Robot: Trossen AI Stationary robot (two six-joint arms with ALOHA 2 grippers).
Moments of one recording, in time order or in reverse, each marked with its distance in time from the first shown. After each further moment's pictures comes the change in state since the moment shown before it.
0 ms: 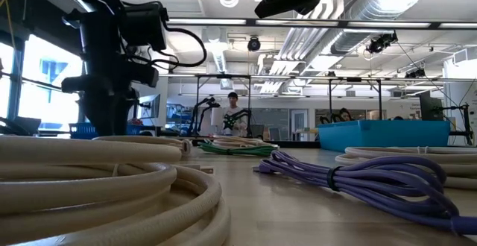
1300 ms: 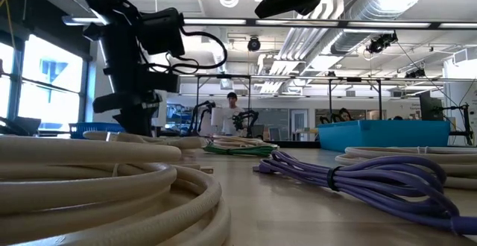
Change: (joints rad) left arm -0.001 0.196 0.020 0.169 -0.082 0.072; right arm 0.000 0.000 0.000 -0.001 -0.001 0.007
